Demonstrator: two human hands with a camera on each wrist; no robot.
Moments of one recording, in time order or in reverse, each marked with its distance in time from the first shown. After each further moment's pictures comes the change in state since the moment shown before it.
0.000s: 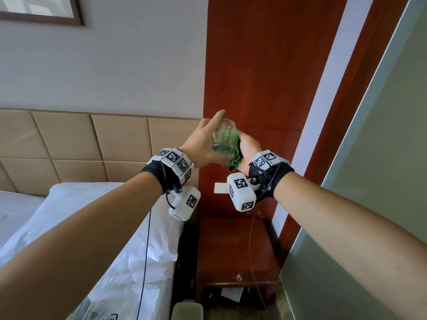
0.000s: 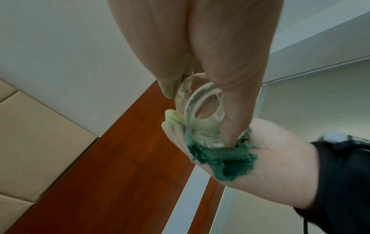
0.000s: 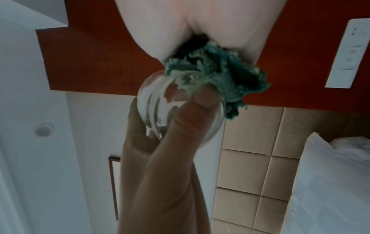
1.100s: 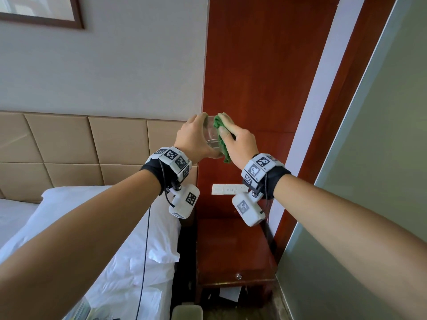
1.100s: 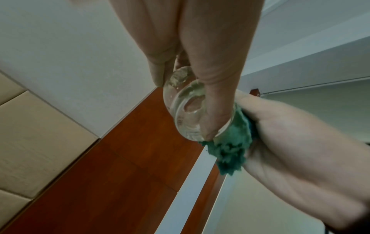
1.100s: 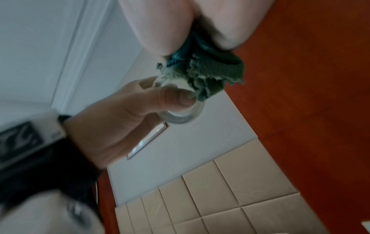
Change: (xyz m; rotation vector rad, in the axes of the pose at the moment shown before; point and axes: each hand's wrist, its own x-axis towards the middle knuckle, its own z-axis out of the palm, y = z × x) left_hand -0.026 -0.005 -0.040 0.140 0.207 -0.093; right_hand -0.051 0.007 0.029 -0.781 -0.038 -0.920
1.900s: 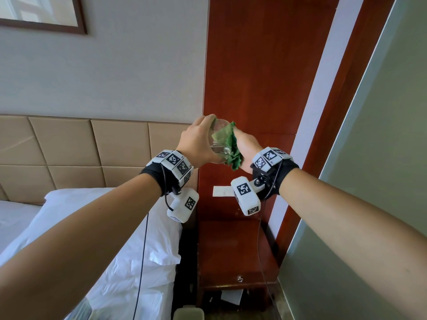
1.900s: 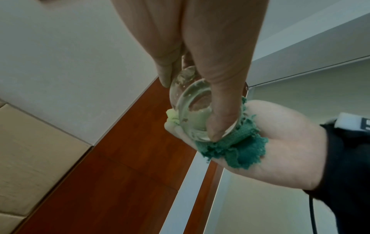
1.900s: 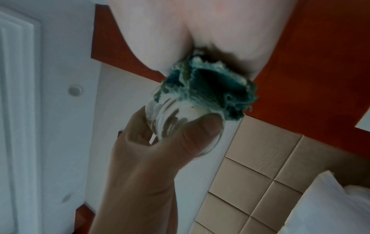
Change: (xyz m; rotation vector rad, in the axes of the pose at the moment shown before) left_hand -0.007 0.010 0.000 0.054 -0.029 0.106; right_hand 0.018 0.008 -0.001 0.587 -0.042 0.773
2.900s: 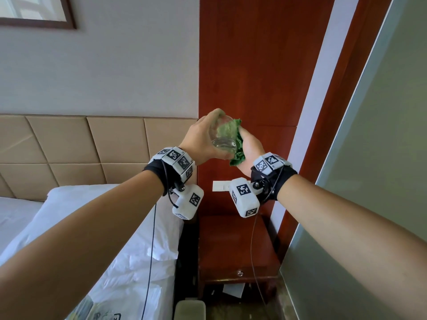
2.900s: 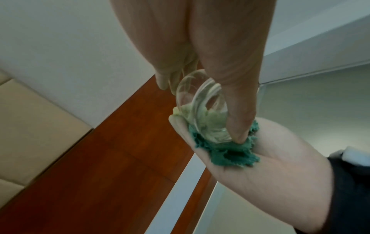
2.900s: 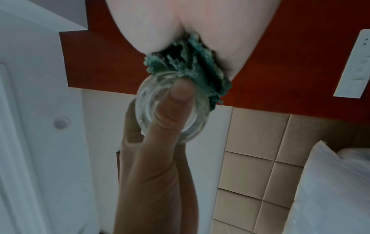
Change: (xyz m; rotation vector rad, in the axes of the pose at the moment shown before) left_hand 0.021 0.020 0.041 -0.163 -0.074 0.008; right_hand 0.004 0.019 -0.047 0.364 -0.079 -0.023
